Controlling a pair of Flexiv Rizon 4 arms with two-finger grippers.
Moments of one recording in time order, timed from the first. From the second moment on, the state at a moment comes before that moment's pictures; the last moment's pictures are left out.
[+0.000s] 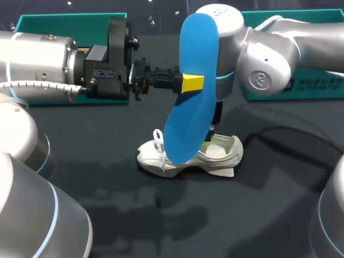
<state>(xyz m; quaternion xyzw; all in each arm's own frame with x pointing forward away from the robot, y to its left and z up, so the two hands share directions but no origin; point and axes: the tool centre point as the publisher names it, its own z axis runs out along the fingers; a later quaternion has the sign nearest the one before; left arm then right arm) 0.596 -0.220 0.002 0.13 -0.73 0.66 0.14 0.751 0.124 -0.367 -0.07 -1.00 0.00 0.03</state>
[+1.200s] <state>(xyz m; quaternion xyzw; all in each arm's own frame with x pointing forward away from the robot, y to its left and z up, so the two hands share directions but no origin) 0.596 -0.220 0.002 0.13 -0.73 0.66 0.14 0.725 0.138 -0.314 -0.37 -0.92 -0.05 0.06</state>
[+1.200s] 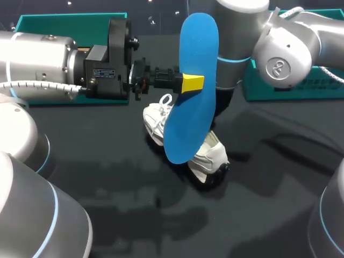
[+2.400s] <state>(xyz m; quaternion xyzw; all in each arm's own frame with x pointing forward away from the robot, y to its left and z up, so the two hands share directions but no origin) 0.596 -0.220 0.002 0.13 -0.73 0.66 0.14 0.723 0.136 -0.354 -0.62 -0.78 -0.07 0.08</state>
